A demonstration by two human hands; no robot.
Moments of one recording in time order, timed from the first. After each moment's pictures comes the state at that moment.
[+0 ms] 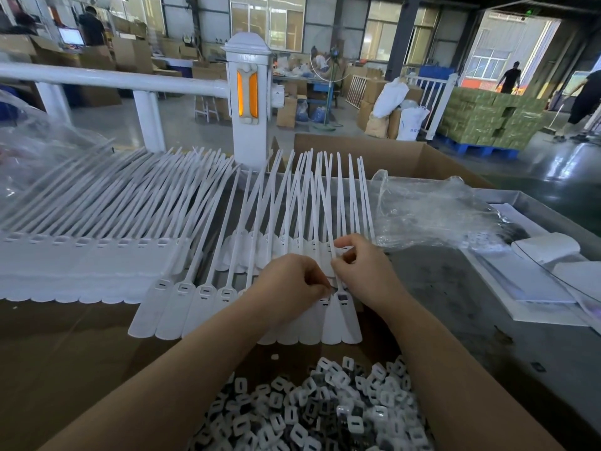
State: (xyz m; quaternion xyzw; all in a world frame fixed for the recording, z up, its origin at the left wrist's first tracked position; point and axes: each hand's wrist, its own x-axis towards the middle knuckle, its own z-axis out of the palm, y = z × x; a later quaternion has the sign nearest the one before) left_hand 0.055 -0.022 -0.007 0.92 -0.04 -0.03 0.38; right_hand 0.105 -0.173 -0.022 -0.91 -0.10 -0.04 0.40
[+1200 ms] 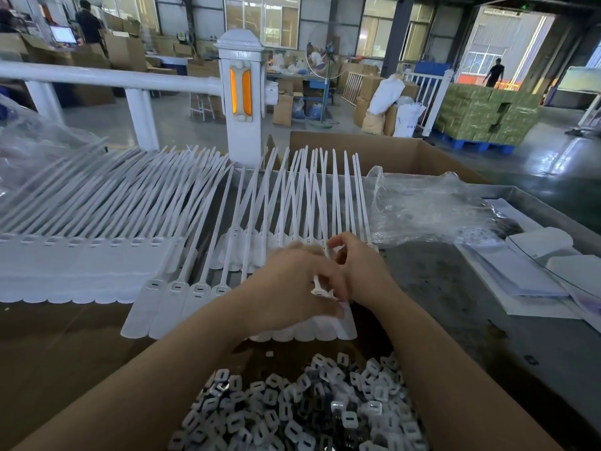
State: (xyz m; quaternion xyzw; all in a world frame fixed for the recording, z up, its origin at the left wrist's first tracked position) left_hand 0.040 -0.018 0.010 0.93 -0.25 0.02 0.29; right_hand 0.107 -0.168 -0.018 -0.93 -0.10 -0.01 0.35
